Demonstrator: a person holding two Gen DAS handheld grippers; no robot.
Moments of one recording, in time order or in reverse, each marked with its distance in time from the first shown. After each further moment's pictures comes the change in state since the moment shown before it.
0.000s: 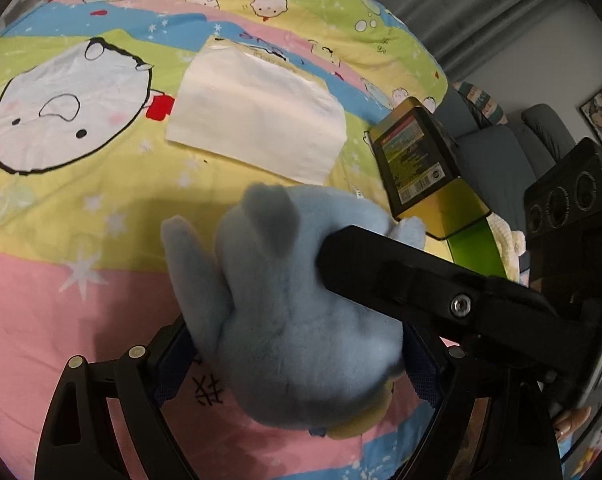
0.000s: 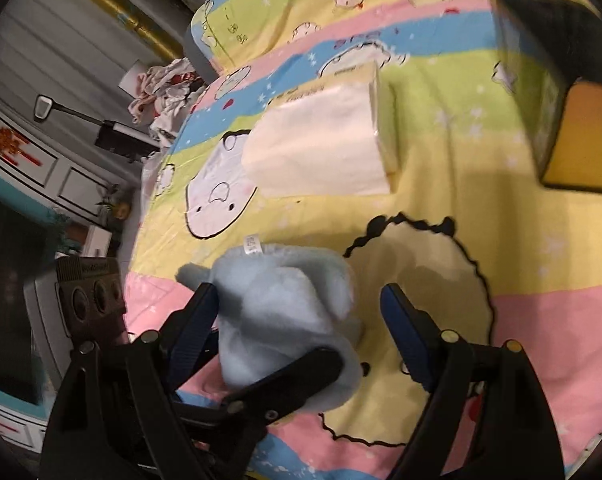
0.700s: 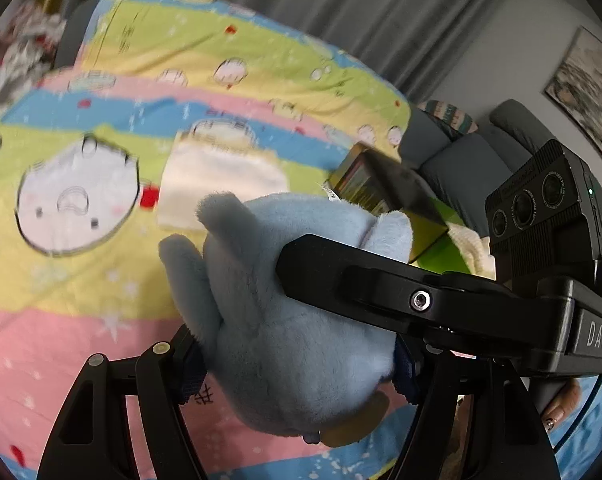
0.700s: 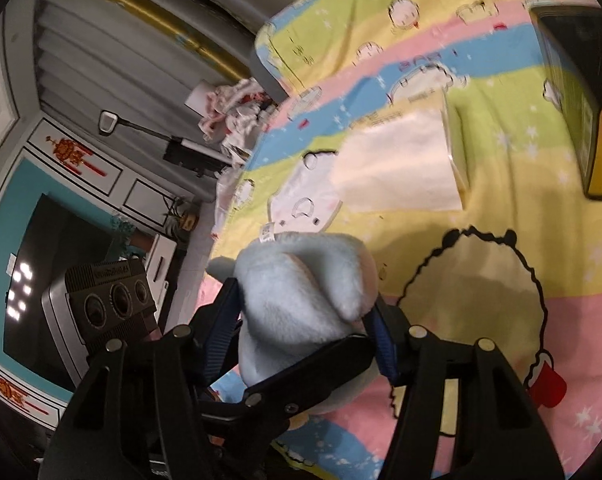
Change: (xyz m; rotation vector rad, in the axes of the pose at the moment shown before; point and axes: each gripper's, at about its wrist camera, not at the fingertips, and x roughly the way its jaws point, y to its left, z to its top) left arm -0.058 -0.044 -0.004 0.166 -0.191 0.011; right arm -0.046 0.030 -0.006 -0.046 -0.101 0.253
